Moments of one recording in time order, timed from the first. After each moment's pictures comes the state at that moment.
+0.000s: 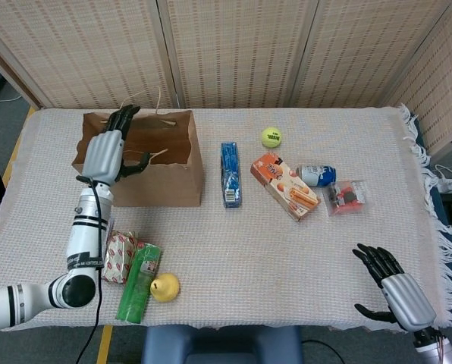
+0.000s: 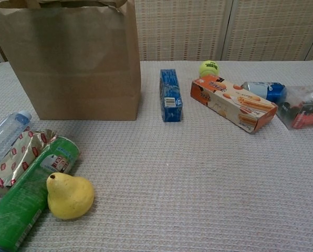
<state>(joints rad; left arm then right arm) -0.90 -1.24 -0.50 -1.84 0.61 1.24 0.40 0.08 -1.08 -0.14 -1.66 -1.76 1.47 0.20</state>
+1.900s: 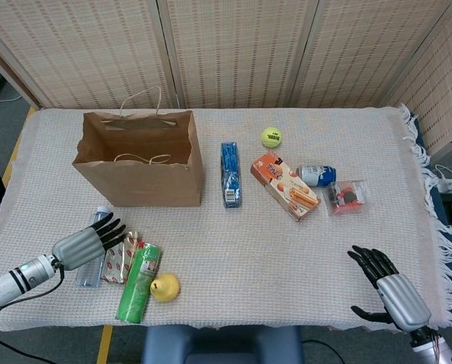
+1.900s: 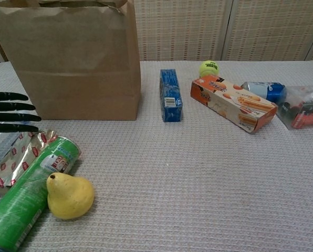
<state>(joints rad) -0.65 -1.23 0.16 -1.01 2.05 1.12 0.35 0.09 -1.07 -0.15 -1.68 -1.76 1.43 0.21</state>
